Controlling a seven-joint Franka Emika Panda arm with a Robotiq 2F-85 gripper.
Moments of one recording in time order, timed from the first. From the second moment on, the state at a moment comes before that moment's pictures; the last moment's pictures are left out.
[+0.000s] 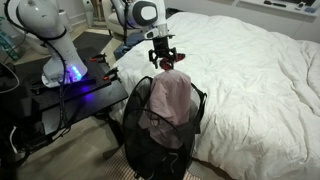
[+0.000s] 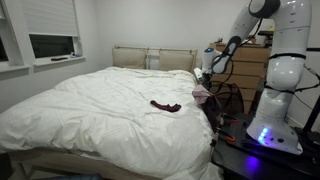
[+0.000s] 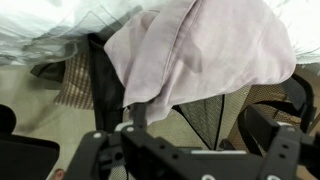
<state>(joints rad) -0.23 0.16 -0.46 -2.46 -0.79 2.79 2.60</state>
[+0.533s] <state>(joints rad) -0.17 0.37 -0.48 -2.42 -0.71 2.93 2.60</state>
